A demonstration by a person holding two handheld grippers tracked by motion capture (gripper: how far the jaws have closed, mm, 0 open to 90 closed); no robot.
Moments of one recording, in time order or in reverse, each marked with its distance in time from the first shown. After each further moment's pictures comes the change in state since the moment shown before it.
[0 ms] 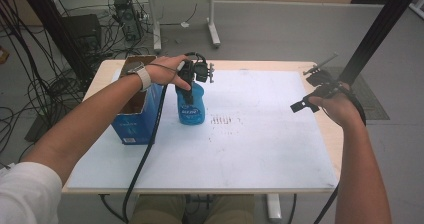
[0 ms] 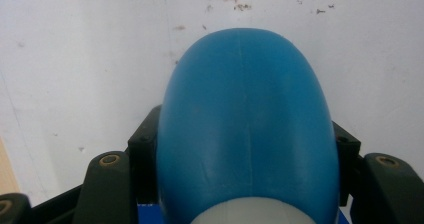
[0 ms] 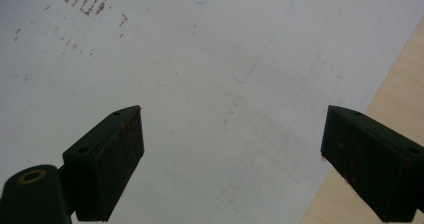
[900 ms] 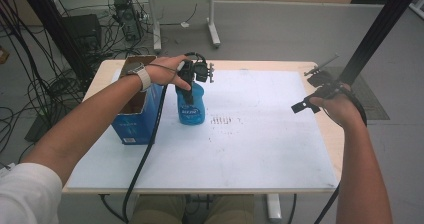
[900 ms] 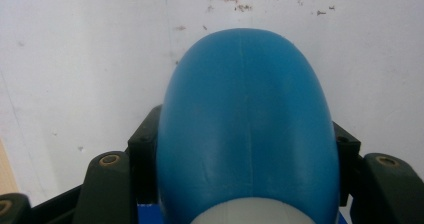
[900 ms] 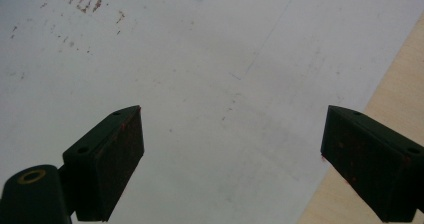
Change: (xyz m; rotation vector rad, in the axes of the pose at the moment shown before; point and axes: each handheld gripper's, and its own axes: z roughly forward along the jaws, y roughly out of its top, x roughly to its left) left arm 0.000 0.000 0.000 0.002 -0.001 -0.007; right arm -0.003 -0.002 0.001 0.002 0.000 0.003
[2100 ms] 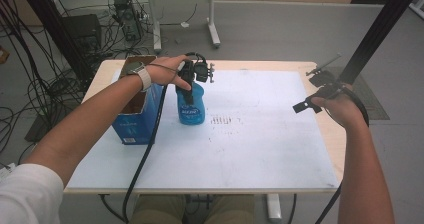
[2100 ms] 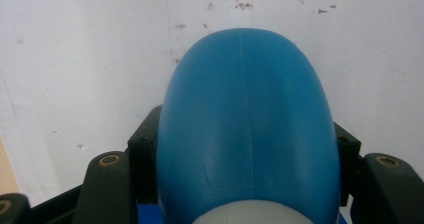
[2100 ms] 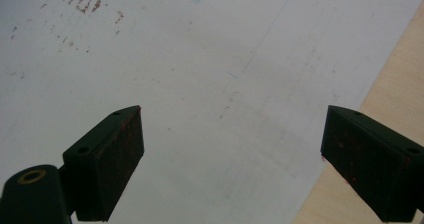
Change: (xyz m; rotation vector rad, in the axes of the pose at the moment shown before) left arm 0.000 0.003 0.000 0.011 0.001 -0.004; right arm -0.001 -0.003 -0.003 -0.006 -0.005 0.002
